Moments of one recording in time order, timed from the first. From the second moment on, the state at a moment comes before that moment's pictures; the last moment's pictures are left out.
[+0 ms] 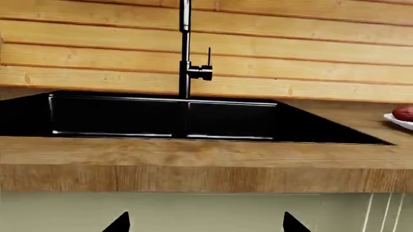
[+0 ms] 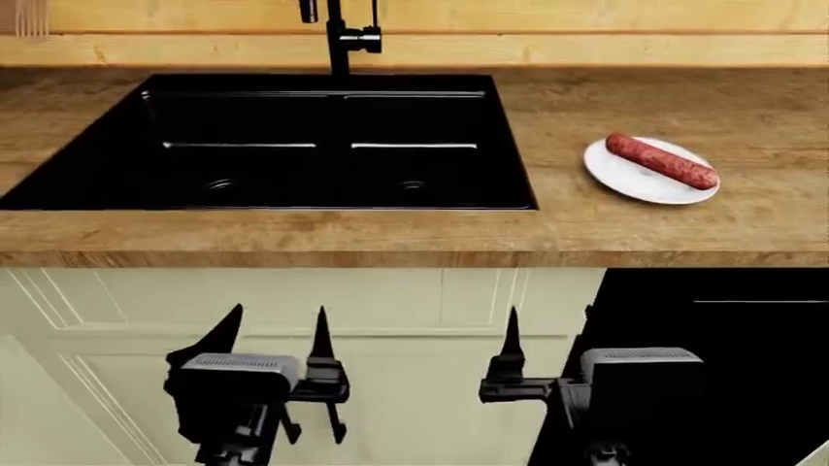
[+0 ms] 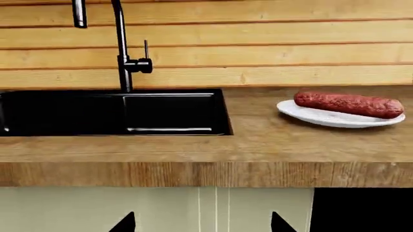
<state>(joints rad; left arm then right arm) -0.02 -0.07 0.05 0.25 -0.13 -0.12 -0.01 0.02 0.07 -0.06 -0.33 0.08 0.24 0.06</state>
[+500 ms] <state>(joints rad) -0.26 -0.15 0.00 0.74 -0.30 -0.61 -0.13 0.31 0.08 0.01 -0.94 0.29 0.84 0.10</state>
